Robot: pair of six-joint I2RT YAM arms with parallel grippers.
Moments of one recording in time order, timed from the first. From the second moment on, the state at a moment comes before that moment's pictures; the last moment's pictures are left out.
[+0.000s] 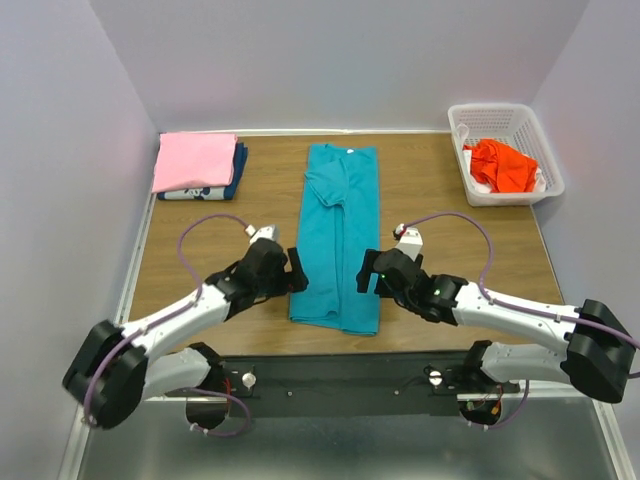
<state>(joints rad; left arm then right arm) -0.65 1.17 0.57 -0.20 -0.09 -0.73 0.96 1.17 0.64 -0.25 0.49 0.82</state>
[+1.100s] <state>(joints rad) -0.76 1.00 0.37 -0.27 0.05 -0.87 0.96 1.14 0.56 -0.26 0.49 0.97</state>
